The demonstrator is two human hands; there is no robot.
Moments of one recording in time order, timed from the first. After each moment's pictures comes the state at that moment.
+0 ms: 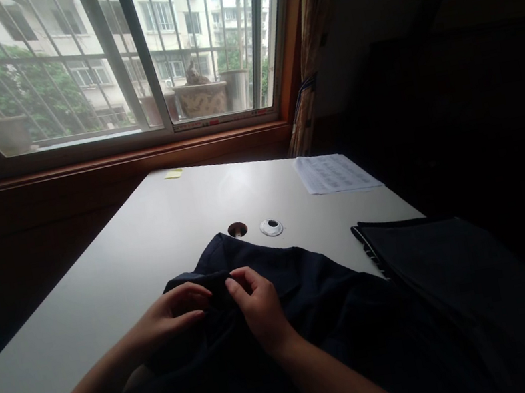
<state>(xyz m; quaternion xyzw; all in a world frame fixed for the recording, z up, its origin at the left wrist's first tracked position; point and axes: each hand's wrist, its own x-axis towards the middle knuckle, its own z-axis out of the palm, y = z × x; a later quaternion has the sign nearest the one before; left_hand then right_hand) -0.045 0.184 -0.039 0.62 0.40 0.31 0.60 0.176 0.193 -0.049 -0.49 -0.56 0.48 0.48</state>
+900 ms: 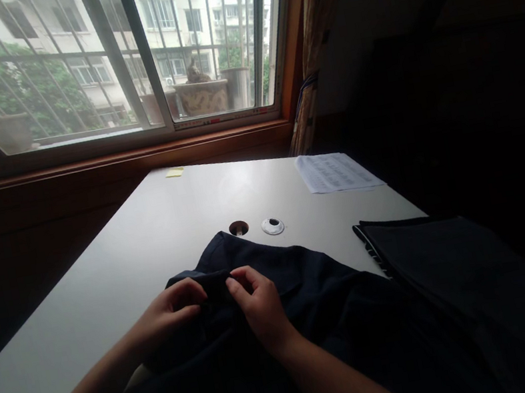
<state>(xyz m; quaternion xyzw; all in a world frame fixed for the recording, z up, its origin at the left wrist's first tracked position) -0.044 0.186 -0.037 0.64 0.44 0.32 0.53 0.176 0.191 -0.047 -0.49 -0.57 0.47 0.47</state>
